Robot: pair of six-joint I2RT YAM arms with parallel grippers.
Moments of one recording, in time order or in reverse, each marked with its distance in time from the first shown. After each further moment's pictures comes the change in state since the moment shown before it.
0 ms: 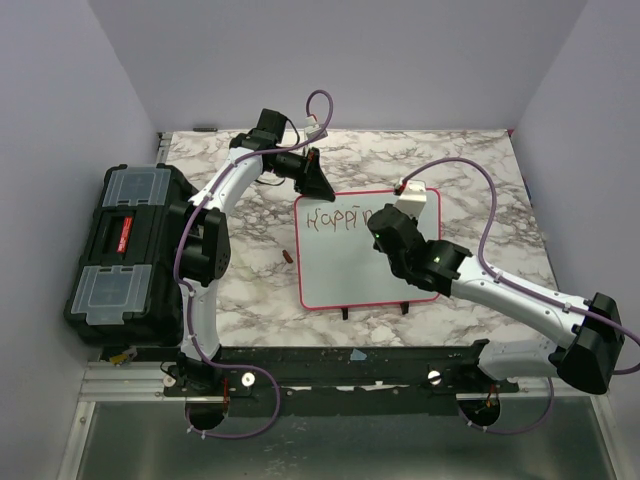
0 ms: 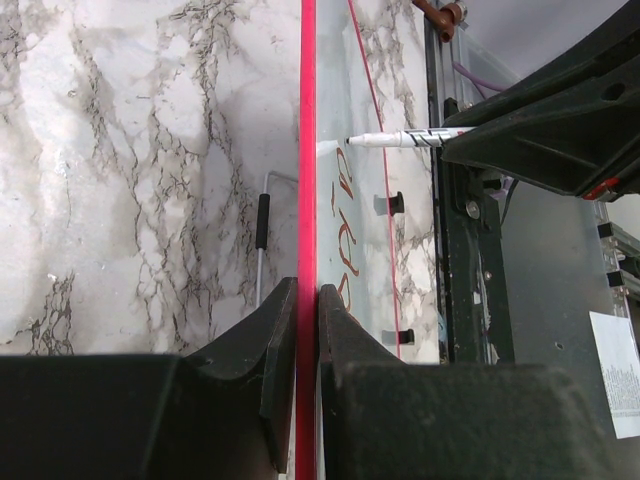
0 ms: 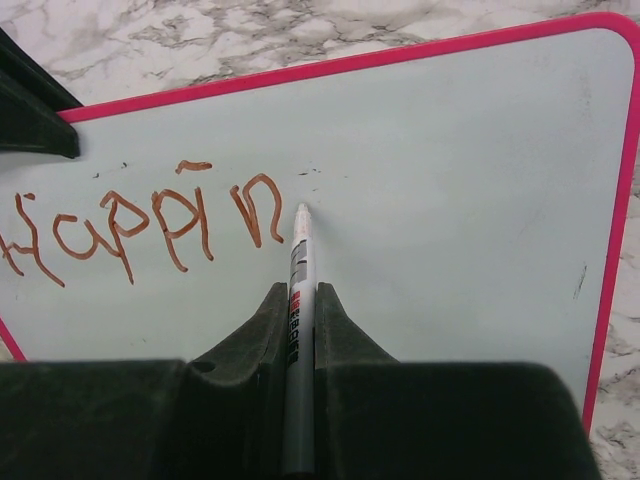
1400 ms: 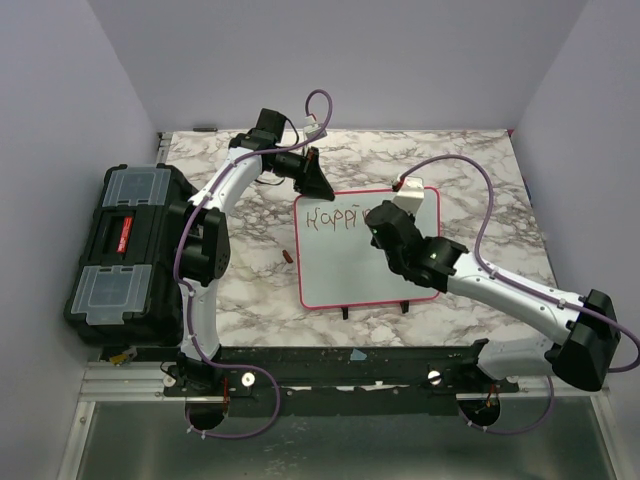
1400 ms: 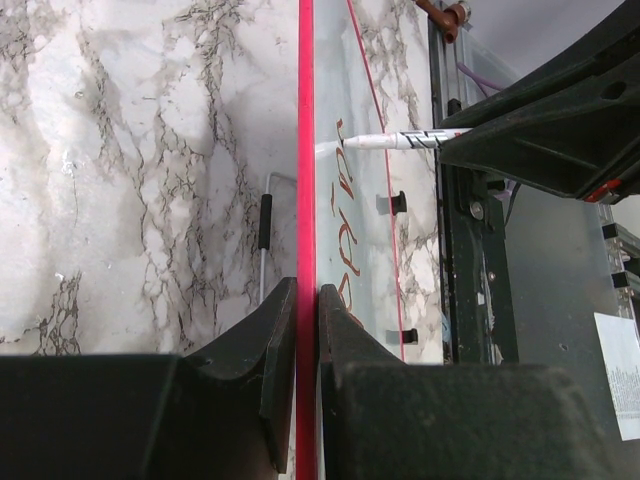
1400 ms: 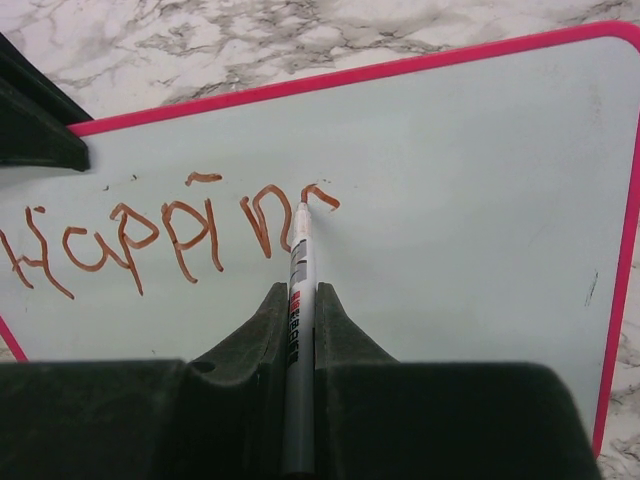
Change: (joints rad) left arm 0.004 0.000 -0.001 0.009 -0.001 0.000; right arm -0.018 0.042 0.032 0.023 0.000 -0.013
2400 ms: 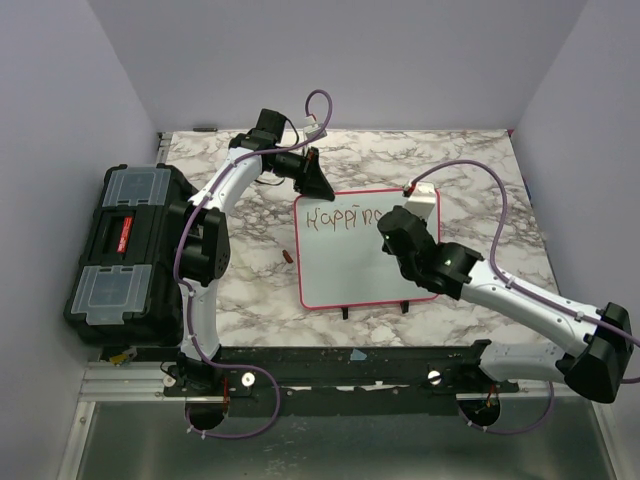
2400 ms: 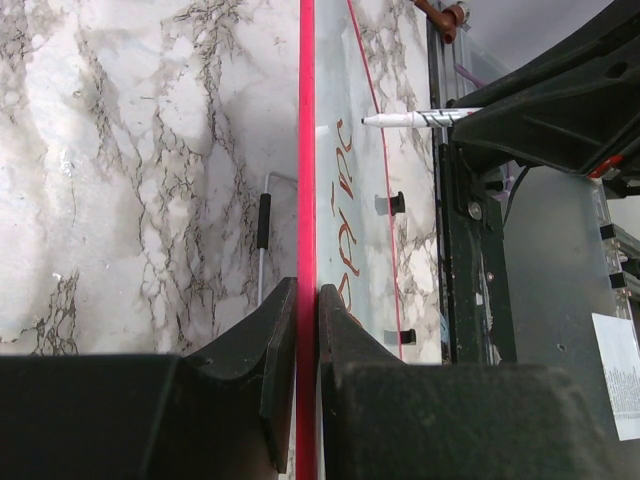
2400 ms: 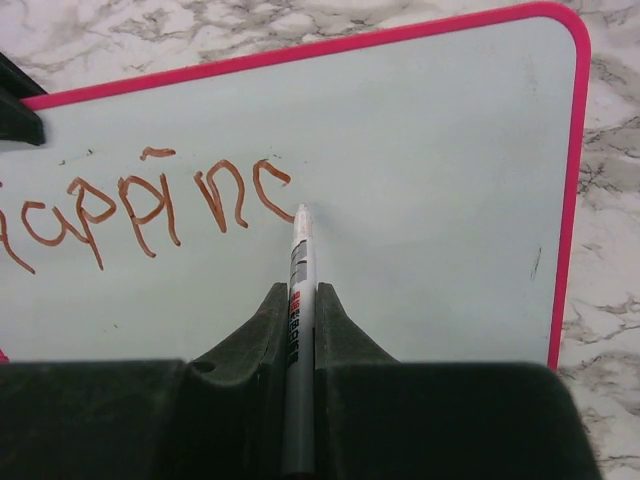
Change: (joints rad) left arm 0.000 0.000 -0.003 0.002 0.001 -0.004; right arm 0.000 -0.096 -0.062 -0.076 -0.010 0.008
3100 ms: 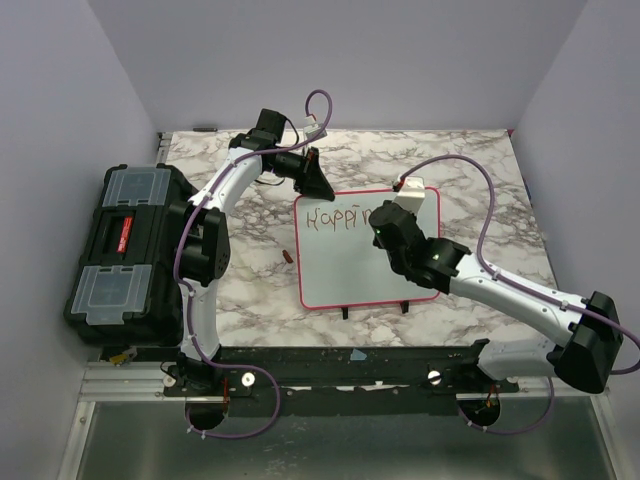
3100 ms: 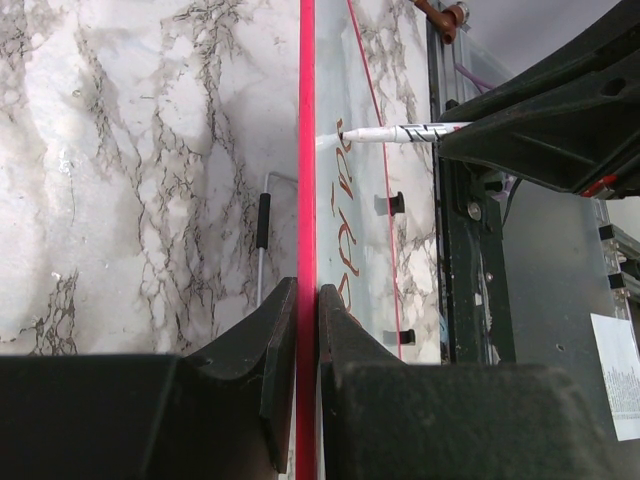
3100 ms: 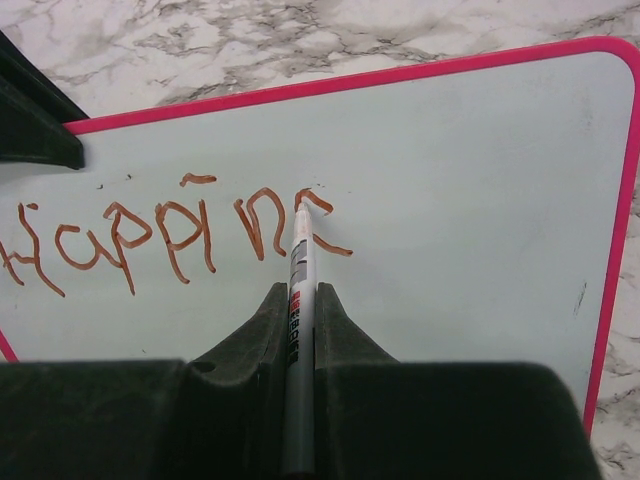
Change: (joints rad) left arm 0.000 0.000 0.000 0.000 0.000 -0.003; right arm -0.002 0.064 0.030 0.098 -0.010 -0.047
